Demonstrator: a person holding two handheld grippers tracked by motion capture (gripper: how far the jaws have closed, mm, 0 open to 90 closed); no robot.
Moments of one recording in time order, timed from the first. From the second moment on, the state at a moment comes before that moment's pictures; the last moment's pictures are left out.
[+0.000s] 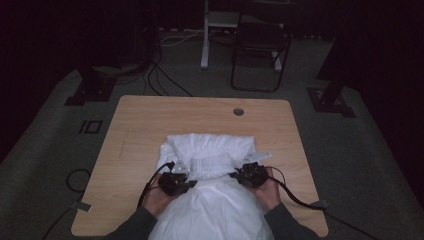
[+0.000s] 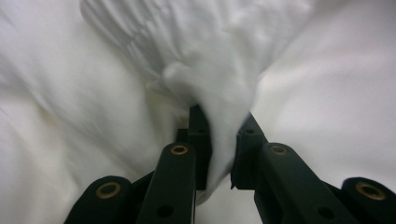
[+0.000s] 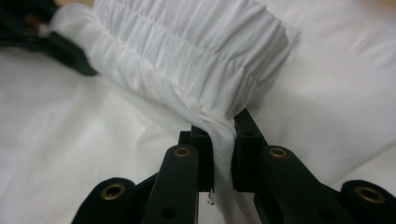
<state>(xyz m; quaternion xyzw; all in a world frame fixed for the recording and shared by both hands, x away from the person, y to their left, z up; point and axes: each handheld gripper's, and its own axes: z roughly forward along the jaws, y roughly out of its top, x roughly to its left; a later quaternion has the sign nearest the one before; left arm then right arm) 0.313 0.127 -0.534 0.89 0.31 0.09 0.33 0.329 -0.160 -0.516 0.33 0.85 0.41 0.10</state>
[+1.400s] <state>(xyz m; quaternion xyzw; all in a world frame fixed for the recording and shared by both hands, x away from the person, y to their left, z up) 0.440 0.112 -0.527 0.87 0.36 0.20 0.28 0.449 -0.138 -0.541 0.43 0.81 0.38 0.12</state>
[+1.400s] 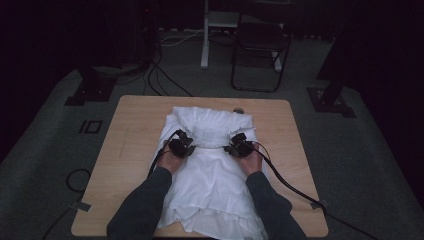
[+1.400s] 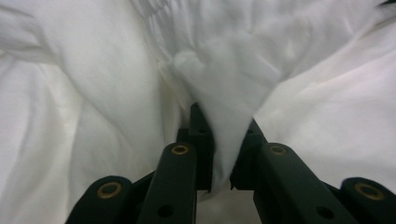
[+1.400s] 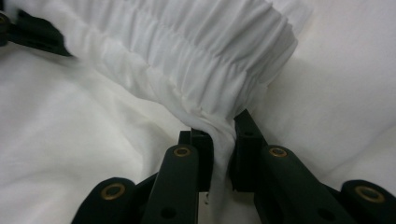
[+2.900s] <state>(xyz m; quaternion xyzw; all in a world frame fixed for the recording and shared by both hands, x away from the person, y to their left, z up) 0.399 0.123 -0.533 0.83 0.41 0.11 0.35 0.391 -0.179 -0.541 0.45 0.80 0.38 0.10</state>
